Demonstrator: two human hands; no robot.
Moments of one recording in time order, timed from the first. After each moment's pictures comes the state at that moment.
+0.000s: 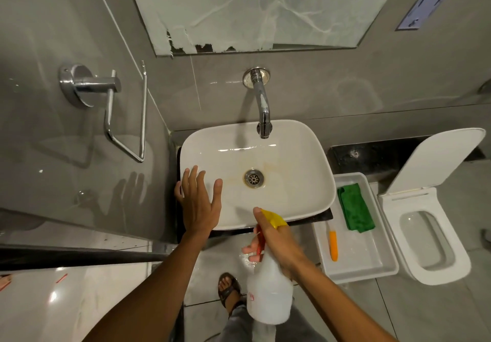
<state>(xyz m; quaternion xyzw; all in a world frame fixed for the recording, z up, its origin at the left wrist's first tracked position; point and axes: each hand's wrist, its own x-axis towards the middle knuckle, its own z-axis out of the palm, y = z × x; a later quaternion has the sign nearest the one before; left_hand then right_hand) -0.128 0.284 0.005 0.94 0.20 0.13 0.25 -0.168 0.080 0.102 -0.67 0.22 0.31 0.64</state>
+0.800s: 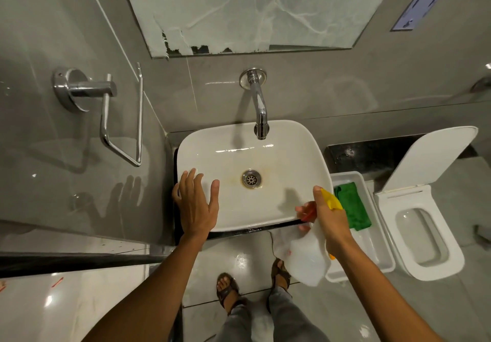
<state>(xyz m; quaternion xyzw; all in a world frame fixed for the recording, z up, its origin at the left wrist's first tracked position) -0.128 0.286 0.003 0.93 0.21 0.12 0.27 -0.118 -0.011 0.107 -0.71 0.28 0.12 0.63</state>
